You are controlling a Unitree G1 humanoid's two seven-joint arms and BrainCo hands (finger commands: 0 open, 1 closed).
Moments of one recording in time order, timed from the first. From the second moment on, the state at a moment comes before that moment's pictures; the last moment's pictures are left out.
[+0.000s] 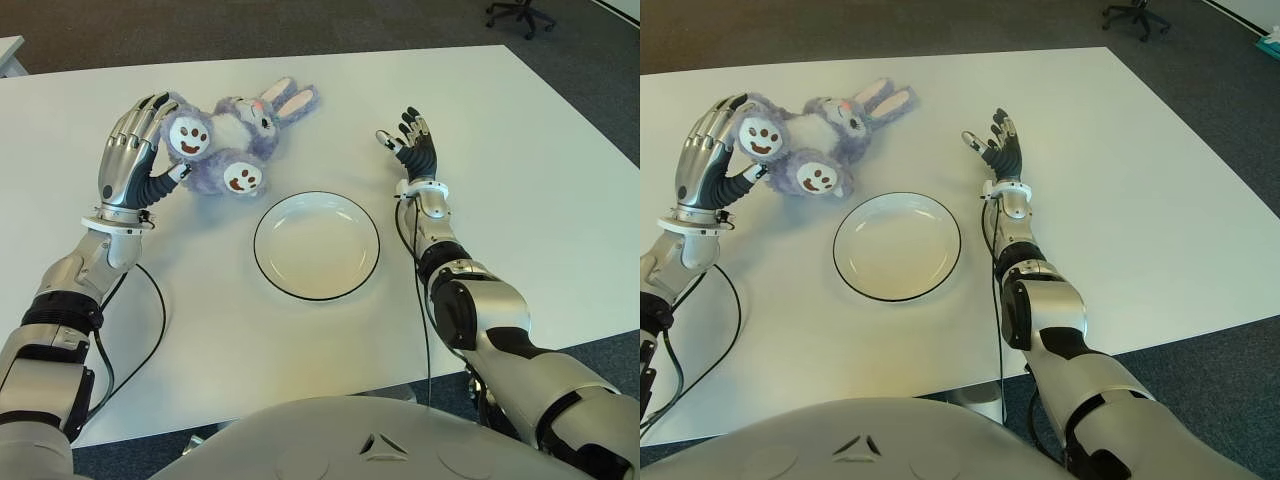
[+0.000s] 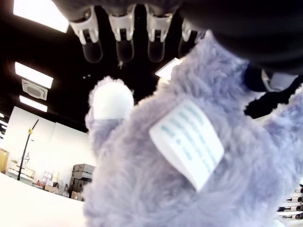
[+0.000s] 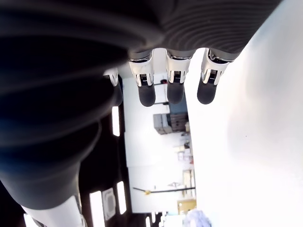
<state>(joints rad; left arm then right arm) -0.30 0.71 -0.13 0.67 0.73 -0.67 0.79 -0.79 -0.06 -0.22 1.24 0.04 -0.52 -0.02</state>
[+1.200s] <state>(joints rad) -0.39 0.69 -0.20 0.67 0.77 -0.69 0.80 -0.79 -0.06 -0.22 1.24 0.04 -0.52 -0.02</state>
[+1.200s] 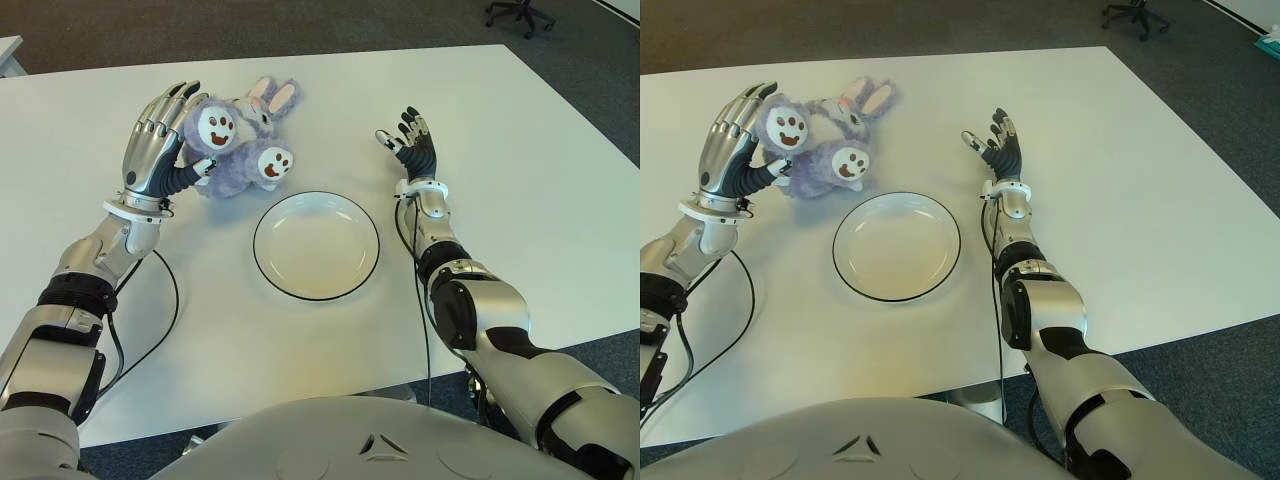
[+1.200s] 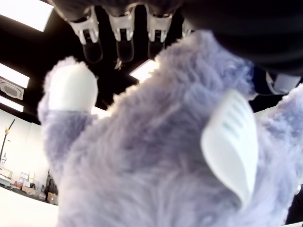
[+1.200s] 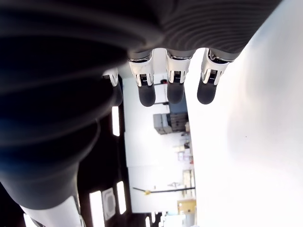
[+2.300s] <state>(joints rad) -0.43 0.66 -0.22 0.60 0.78 -0.67 0.71 -0.80 -0.06 -0.22 1.24 0.04 -0.52 -0.02</state>
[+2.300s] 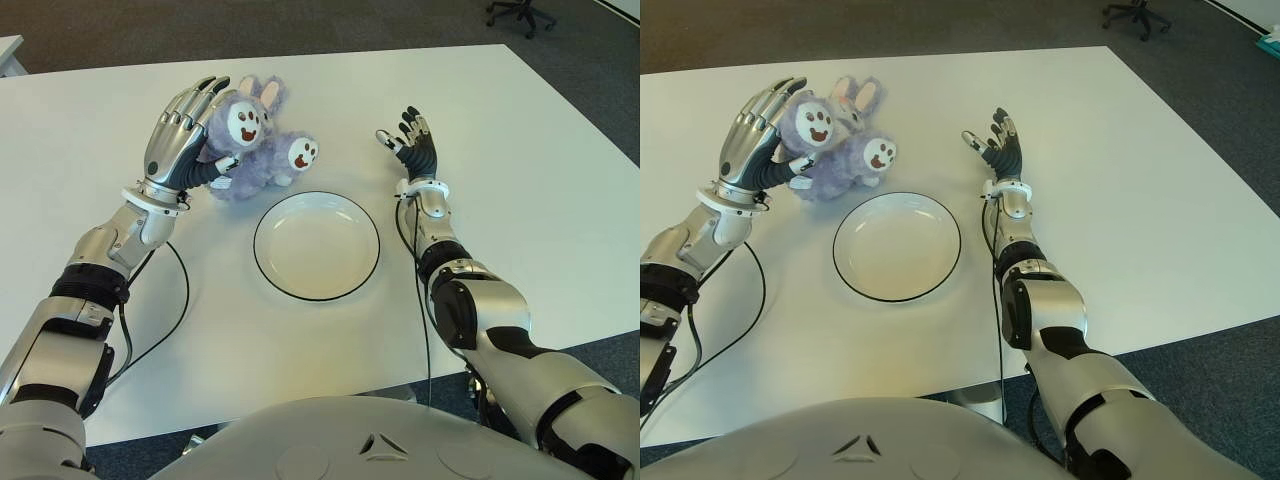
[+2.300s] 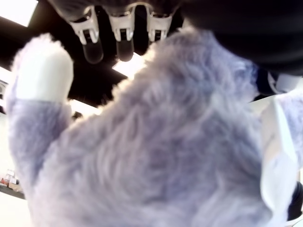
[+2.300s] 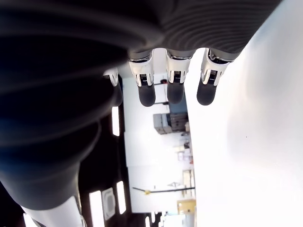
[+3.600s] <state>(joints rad) -0.56 0.53 -0.22 0.76 0.69 -0.82 0.70 -0.80 -0.06 -0.21 1.24 0.04 -0.51 -0.03</state>
